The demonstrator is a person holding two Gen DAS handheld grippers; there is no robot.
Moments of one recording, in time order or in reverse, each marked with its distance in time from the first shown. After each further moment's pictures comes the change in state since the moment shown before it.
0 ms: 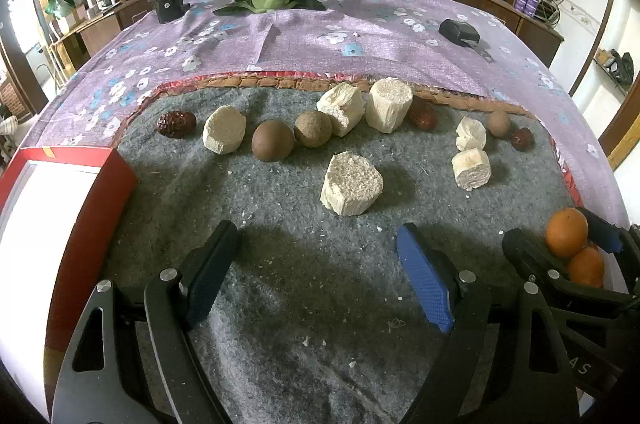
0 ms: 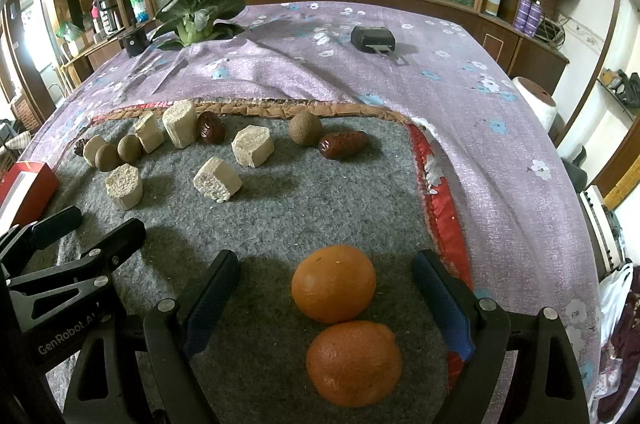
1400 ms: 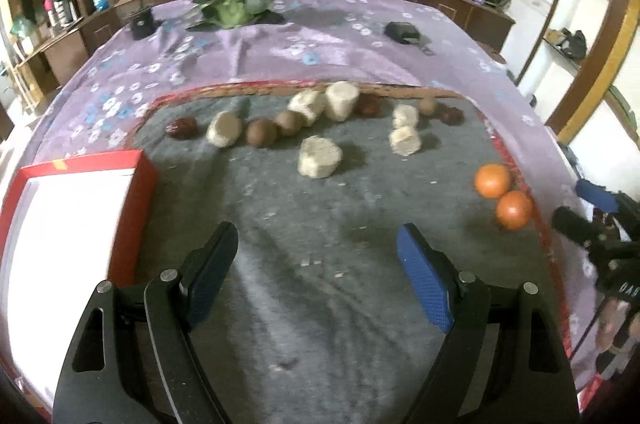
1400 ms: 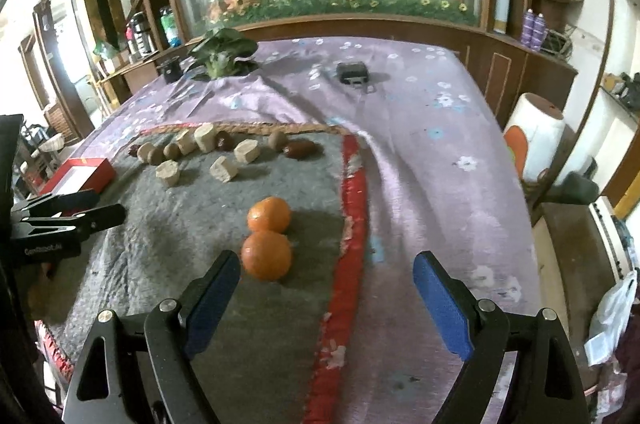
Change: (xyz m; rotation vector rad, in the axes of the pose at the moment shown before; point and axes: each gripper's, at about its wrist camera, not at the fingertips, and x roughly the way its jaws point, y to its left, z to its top) left arm -0.058 0.008 -0.010 0.106 0.017 -0.162; right arm -0.087 -0.063 -0.035 -0.038 -0.099 0.145
